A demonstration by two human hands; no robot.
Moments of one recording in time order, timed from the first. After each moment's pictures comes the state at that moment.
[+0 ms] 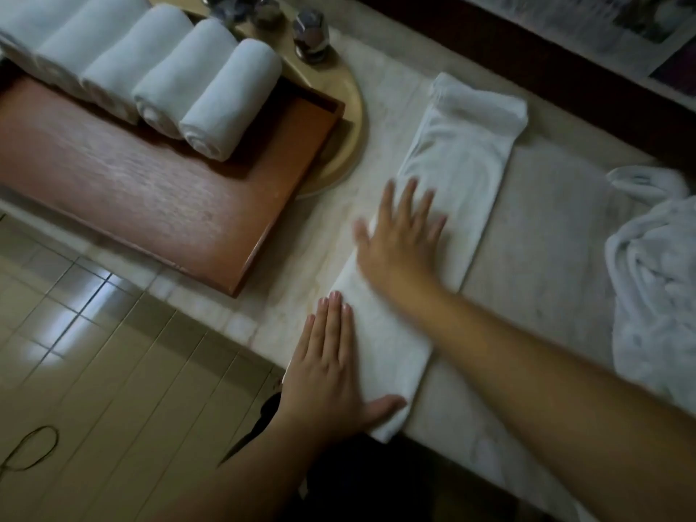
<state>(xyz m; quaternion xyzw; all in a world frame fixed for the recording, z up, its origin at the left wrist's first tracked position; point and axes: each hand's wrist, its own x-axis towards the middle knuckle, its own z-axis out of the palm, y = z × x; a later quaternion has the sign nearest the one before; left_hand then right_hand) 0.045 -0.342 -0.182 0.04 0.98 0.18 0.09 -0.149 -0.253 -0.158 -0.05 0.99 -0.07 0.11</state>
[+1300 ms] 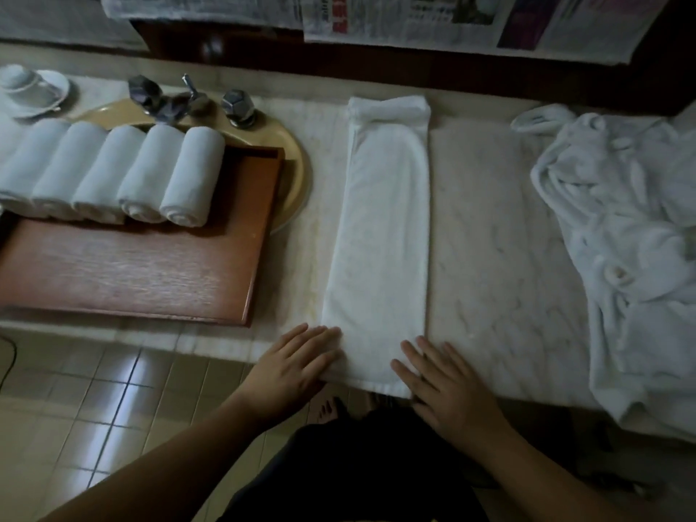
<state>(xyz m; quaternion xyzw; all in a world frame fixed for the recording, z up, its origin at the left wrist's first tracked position) 0.027 -0.470 -0.197 0.43 0.89 0.13 -0.02 0.106 -0.138 -0.198 -0.28 0.96 -0.06 -0.03</state>
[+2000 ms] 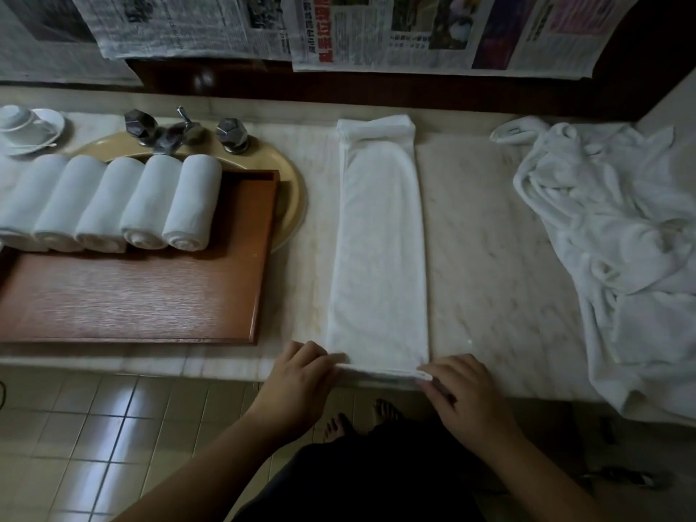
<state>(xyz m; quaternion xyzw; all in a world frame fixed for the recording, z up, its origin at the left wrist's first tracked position) 0.030 -0.463 -0.176 0.31 0.90 0.29 0.02 0.110 -0.154 -0.177 -0.07 0.96 -0.26 -0.06</state>
